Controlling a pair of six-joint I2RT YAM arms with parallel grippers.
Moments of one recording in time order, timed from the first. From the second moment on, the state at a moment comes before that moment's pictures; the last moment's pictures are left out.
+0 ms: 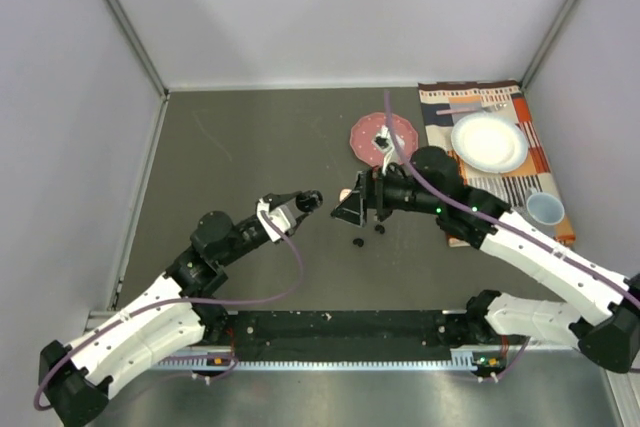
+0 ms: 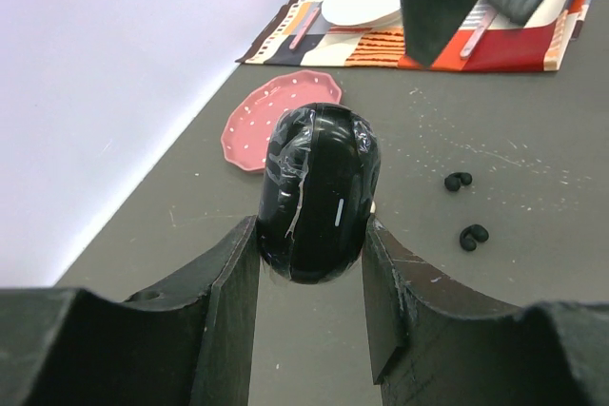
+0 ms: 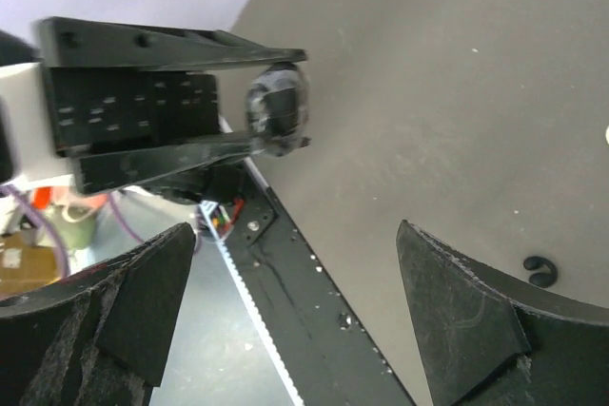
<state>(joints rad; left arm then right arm) -0.72 0.63 0.43 0.21 0.24 0.41 0.79 1.04 0.99 -0.27 -0.39 0.57</state>
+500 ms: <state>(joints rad) -0.79 0.59 0.42 0.17 0.21 0.39 0.92 1.21 1.09 -0.27 -0.16 0.50</state>
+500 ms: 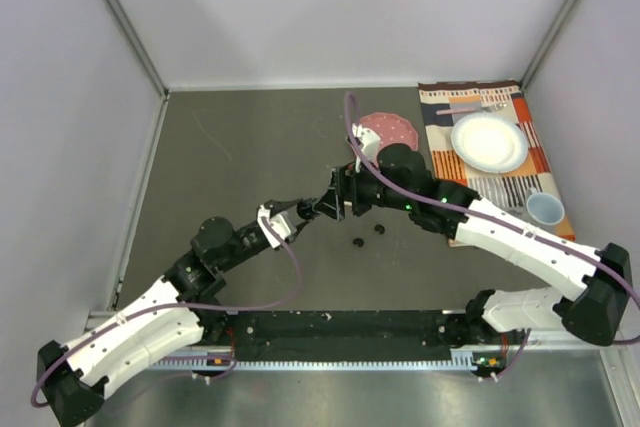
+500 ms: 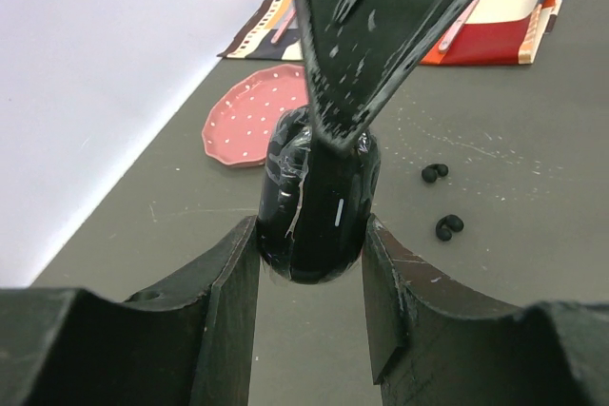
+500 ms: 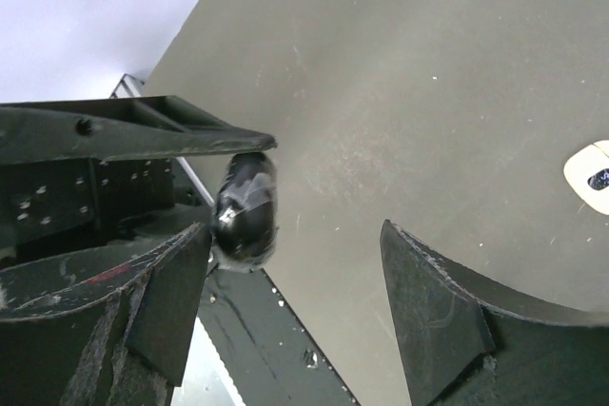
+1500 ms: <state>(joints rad) -0.80 0.53 0.39 0.13 0.19 0.33 0.92 1.28 1.04 -0.12 -0.28 0.54</state>
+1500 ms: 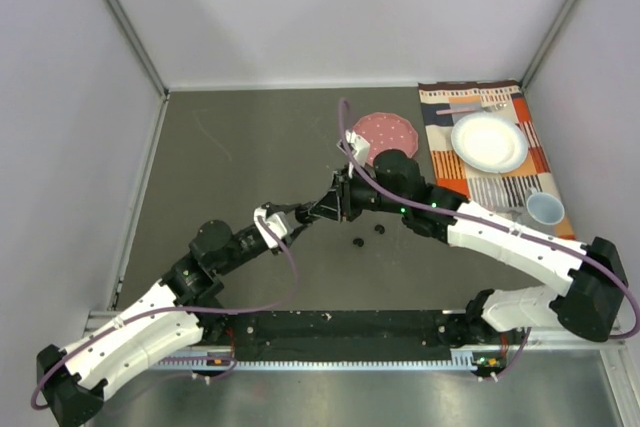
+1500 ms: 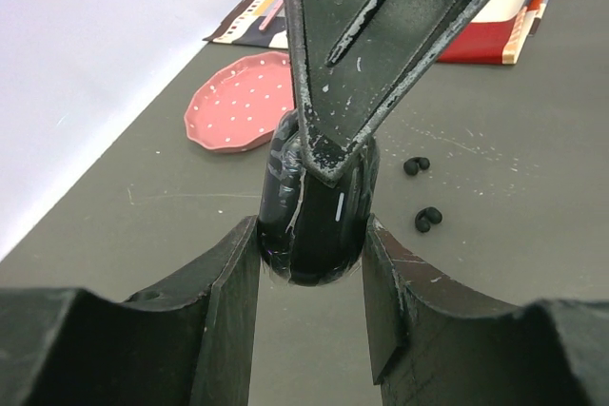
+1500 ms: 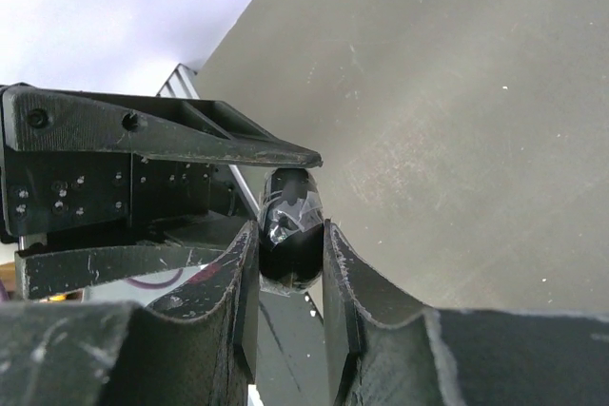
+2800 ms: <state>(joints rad) -0.81 0.47 0.32 0.34 0.16 -0.02 0.92 0.78 0.48 0.48 -0.21 0.33</state>
